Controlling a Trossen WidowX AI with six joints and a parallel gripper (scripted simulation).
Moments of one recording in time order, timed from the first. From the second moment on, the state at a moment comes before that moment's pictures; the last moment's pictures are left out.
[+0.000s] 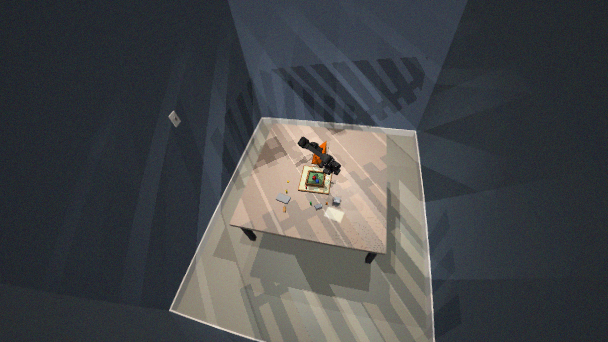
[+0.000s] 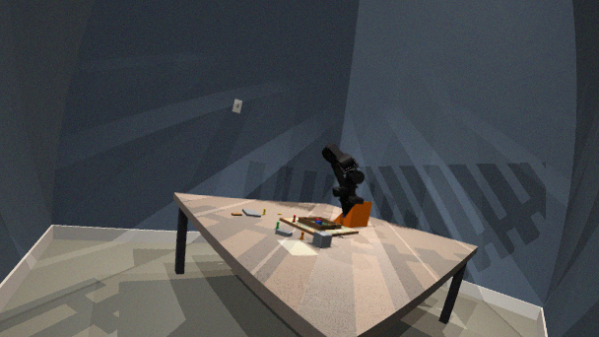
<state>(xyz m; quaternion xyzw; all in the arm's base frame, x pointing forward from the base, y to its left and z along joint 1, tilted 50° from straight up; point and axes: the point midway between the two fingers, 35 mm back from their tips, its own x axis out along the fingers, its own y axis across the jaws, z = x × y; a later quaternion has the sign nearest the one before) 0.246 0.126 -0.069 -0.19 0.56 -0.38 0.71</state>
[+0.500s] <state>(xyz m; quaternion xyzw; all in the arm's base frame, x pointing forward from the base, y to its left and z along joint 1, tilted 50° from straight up) 0.204 0.098 -0.075 -0.19 0.56 -0.38 0.71</state>
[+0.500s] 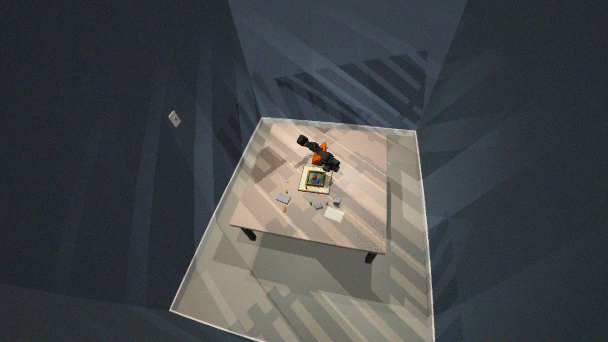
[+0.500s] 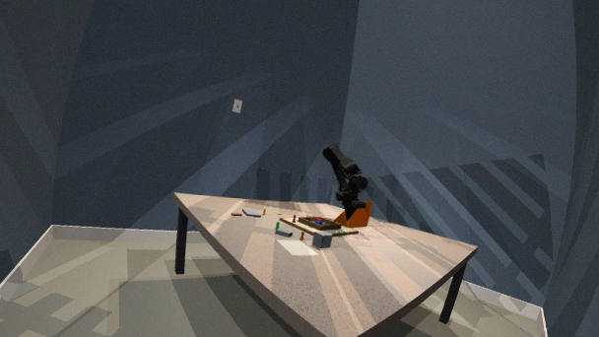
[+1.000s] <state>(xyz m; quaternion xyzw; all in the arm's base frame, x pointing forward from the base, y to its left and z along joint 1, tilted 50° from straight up) 0.202 0.072 -0.097 -0.18 0.56 -0.38 0.71</state>
